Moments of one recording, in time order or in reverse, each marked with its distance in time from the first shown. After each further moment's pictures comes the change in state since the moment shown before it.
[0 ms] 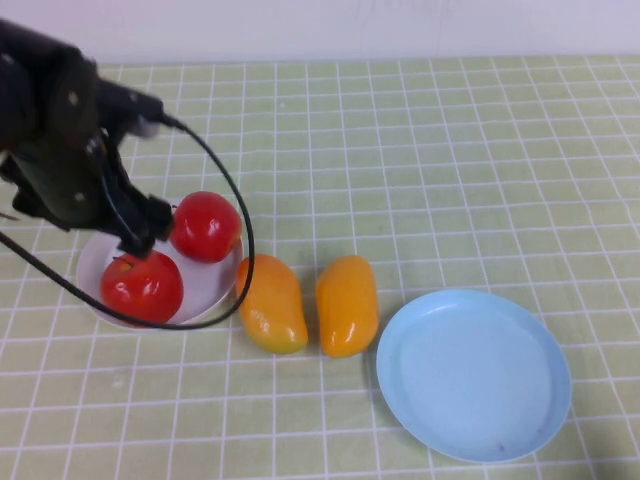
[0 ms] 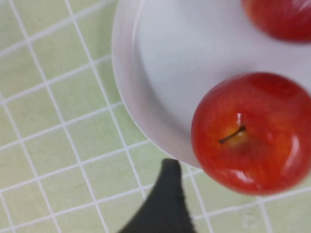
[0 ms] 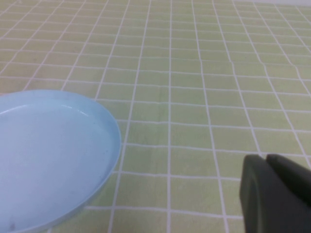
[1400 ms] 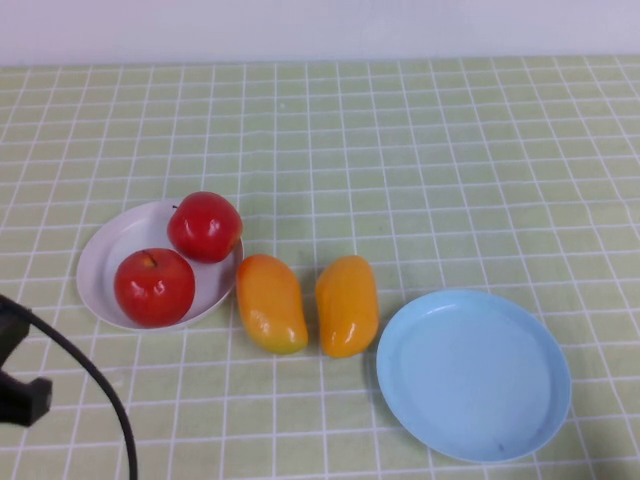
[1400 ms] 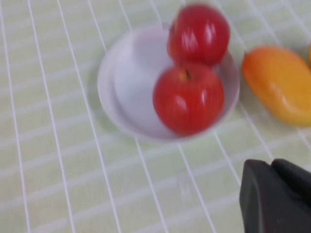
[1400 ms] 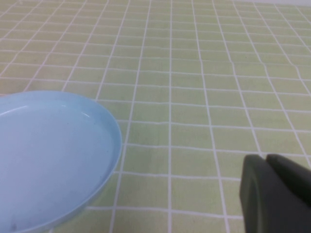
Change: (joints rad) right arm 0.000 0.000 0.000 0.004 0.000 0.000; left arm -0.007 -0.977 0.702 -0.138 -0.336 -0.005
